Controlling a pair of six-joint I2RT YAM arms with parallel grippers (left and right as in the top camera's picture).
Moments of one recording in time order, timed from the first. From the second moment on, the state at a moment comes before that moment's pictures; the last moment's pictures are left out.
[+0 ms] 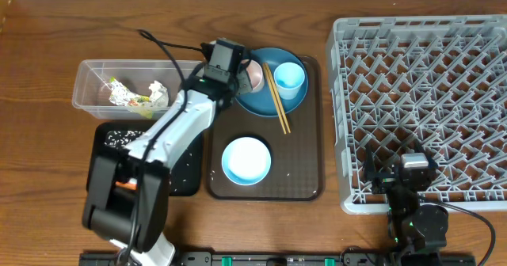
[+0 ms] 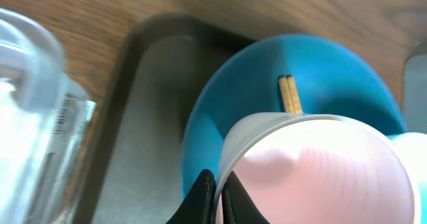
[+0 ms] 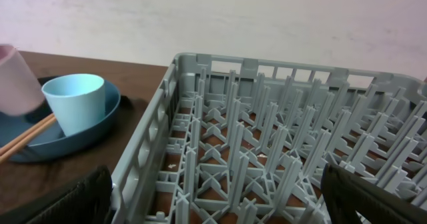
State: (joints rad) left arm -0.37 1.78 1.22 -0.36 -0.08 -0.65; right arm 0.10 0.02 0.01 -0.07 0.04 -0.06
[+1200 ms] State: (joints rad) left arm 0.00 1.51 1.22 -0.50 1.29 -0.70; right arm 0.10 0.02 0.01 0.09 -0.16 0.09
